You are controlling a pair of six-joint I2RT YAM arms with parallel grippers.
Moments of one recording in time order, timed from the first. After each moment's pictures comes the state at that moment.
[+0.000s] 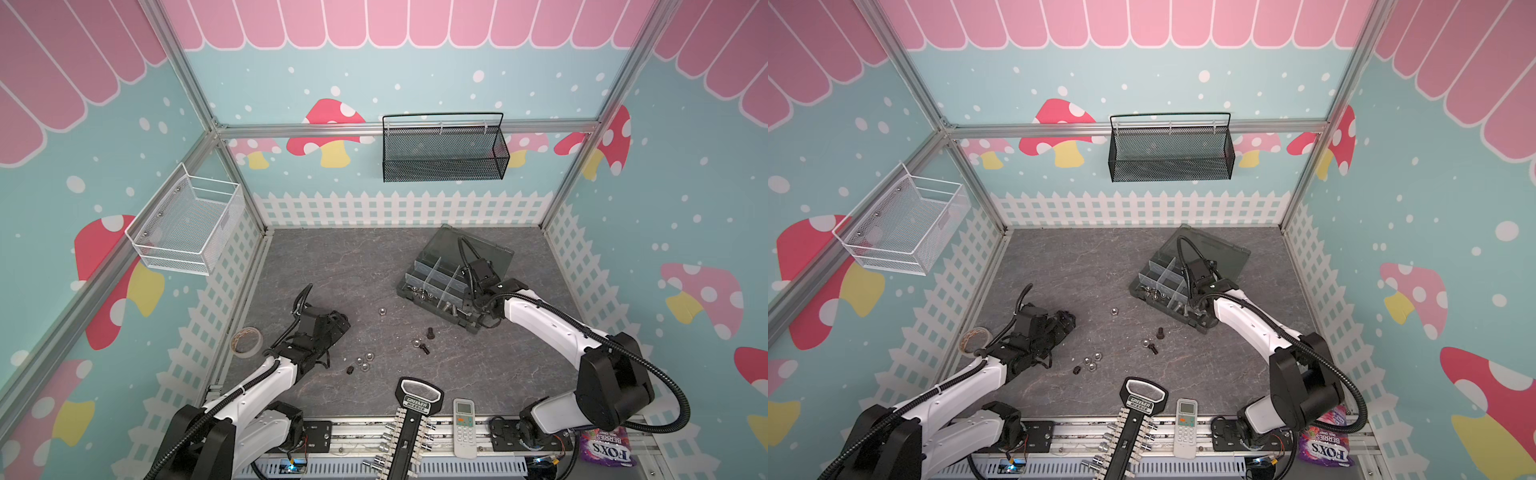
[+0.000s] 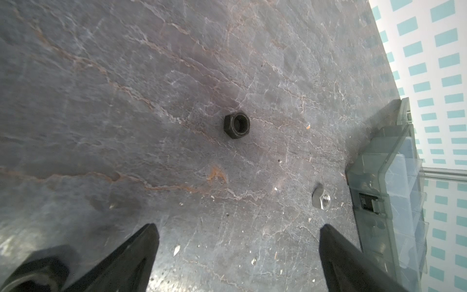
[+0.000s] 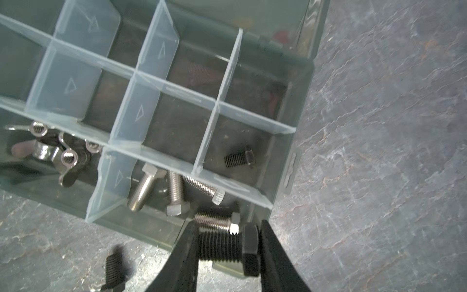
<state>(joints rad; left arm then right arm) -0.31 1.06 0.39 -0.14 -0.06 -1.06 0.43 1.48 1.06 -0.70 0.34 0.55</state>
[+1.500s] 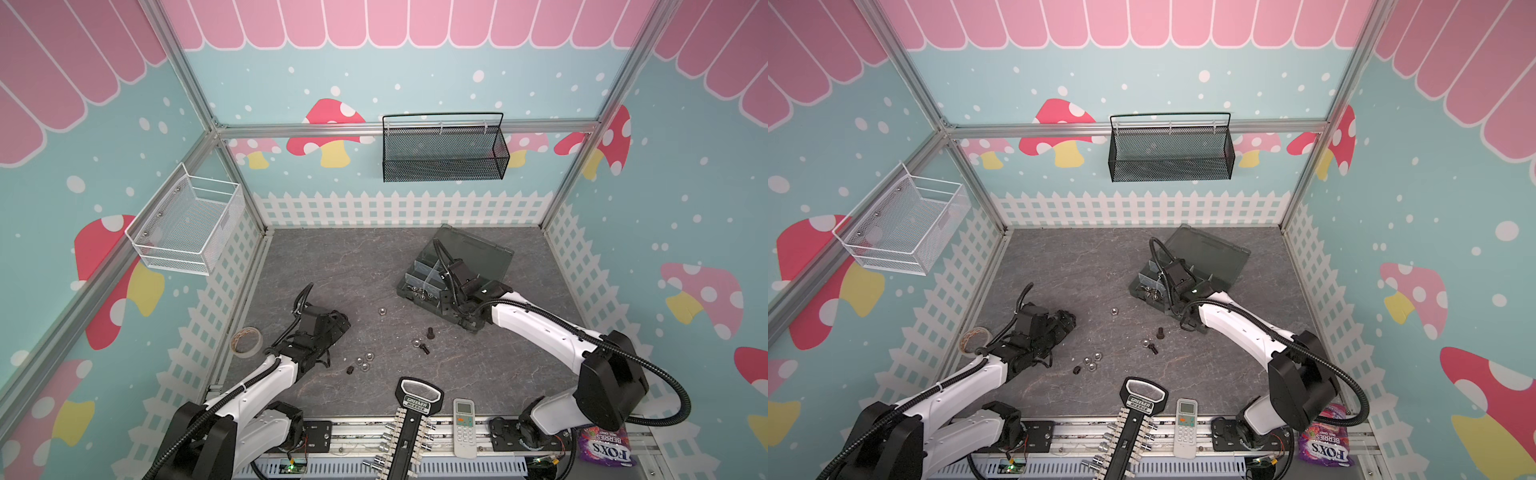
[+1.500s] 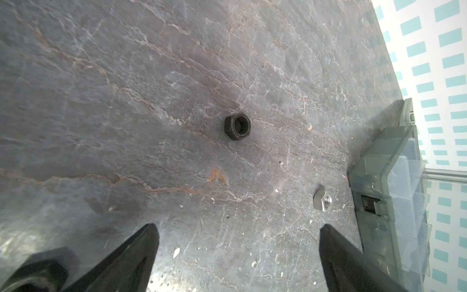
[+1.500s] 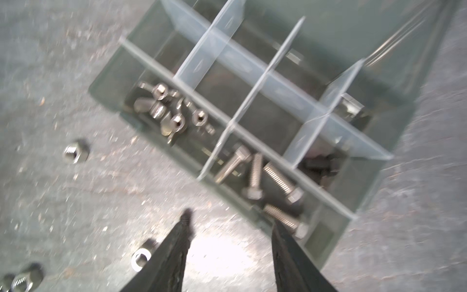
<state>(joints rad) -0.31 1.08 0.39 -0.14 -0.07 -1.06 0.65 1.50 1.11 -0.67 0.25 0.49</state>
